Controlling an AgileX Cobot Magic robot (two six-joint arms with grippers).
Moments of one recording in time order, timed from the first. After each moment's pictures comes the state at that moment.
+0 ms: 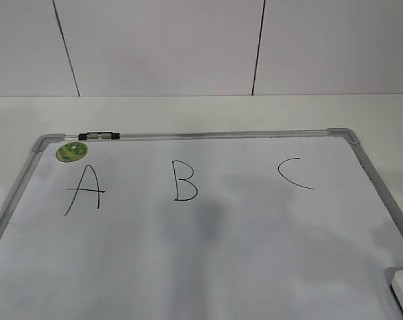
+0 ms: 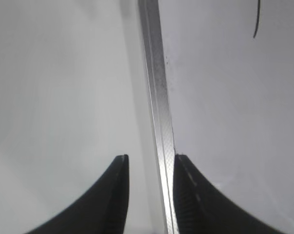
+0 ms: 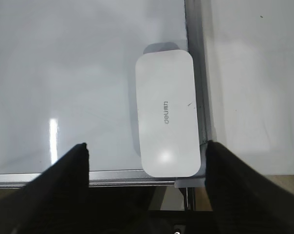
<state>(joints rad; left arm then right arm) -0.09 1.50 -1.05 -0.03 1.08 -0.01 0.02 0.64 -0.69 0.14 1.26 0.08</state>
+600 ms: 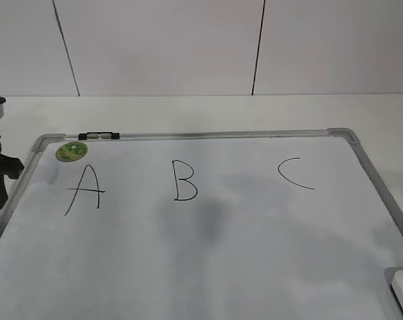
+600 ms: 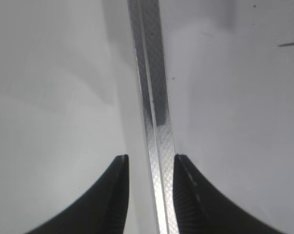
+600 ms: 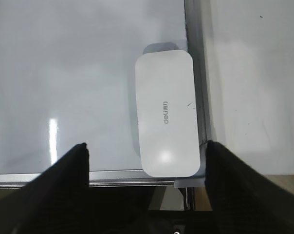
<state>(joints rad) -0.09 1.73 -1.05 -0.03 0.82 -0.01 0.02 0.64 -0.69 0.14 1.26 0.08</state>
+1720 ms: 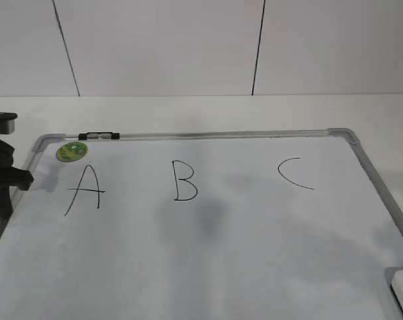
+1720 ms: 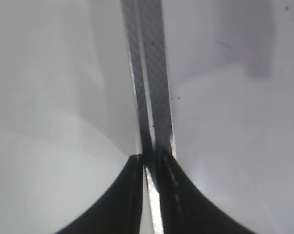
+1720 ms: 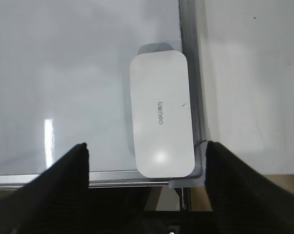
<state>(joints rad) -0.09 1.82 -1.05 -0.03 0.78 -0.01 0.02 0.64 -0.69 0.12 1.26 0.08</state>
